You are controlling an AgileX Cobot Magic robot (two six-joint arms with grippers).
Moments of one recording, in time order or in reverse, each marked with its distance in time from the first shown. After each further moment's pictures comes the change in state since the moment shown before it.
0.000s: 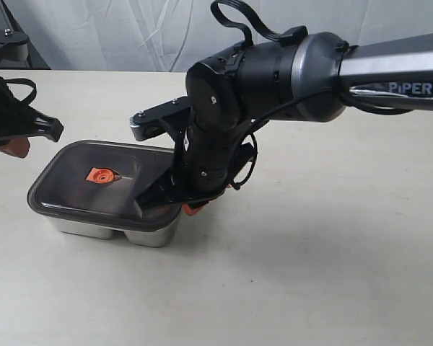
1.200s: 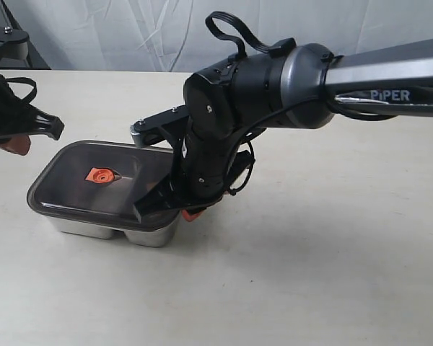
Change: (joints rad) left arm 0.000 0.000 0.000 0.004 -0.016 0.000; right arm 0.000 0.035 0.000 0.019 -0.018 0.002
